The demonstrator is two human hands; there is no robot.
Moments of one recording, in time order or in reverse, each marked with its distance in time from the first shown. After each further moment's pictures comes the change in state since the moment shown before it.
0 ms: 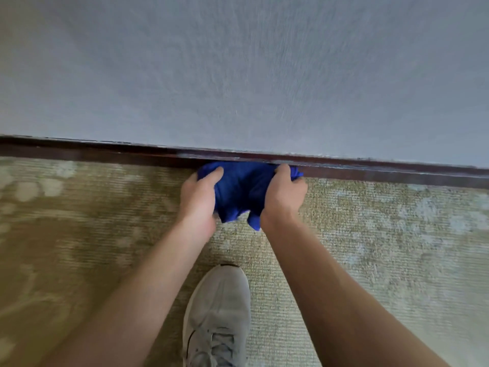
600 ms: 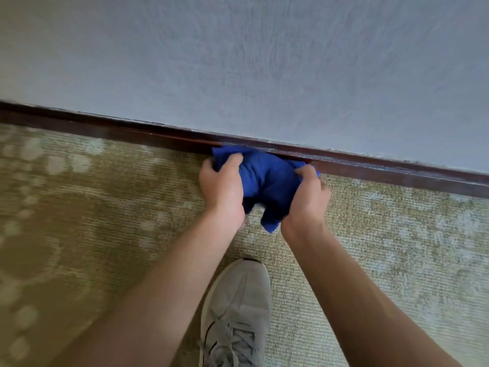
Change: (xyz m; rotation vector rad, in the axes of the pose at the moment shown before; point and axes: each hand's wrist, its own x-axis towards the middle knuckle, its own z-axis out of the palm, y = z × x) left_hand -0.001 0.003 -0.007 -0.149 0.146 0.092; right_hand -0.025 0.012 0.000 0.169 -0.187 0.039
